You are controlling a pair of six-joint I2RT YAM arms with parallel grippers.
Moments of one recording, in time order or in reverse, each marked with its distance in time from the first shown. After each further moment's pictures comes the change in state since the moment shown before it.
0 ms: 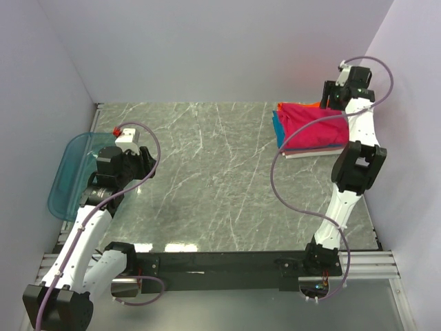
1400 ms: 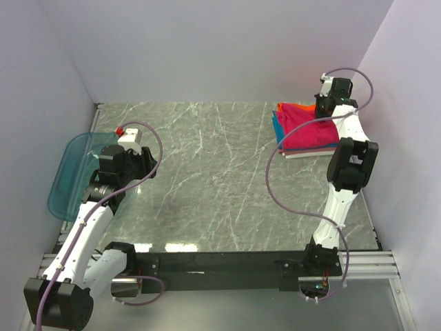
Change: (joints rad) left arm 0.000 0.041 0.000 0.000 0.005 0.014; right arm 0.062 0.051 -0.174 0.146 0.032 -0.063
